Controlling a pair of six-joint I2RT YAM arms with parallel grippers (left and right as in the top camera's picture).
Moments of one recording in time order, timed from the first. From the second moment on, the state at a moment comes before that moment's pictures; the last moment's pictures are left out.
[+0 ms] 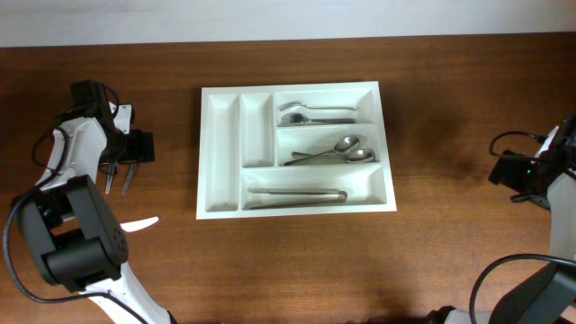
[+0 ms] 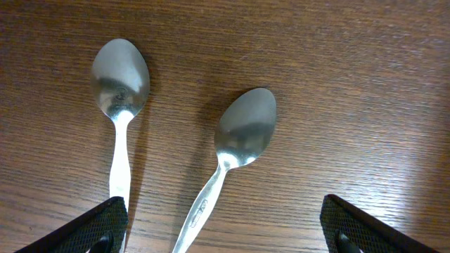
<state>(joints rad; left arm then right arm) 0.29 2.03 1.51 -0.82 -0.01 0.19 -0.57 1.54 1.18 -0.84 0.09 0.03</state>
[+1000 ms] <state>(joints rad) 0.29 2.13 1.51 -0.80 -0.02 0.30 -0.57 1.54 1.18 -0.84 0.09 0.03</state>
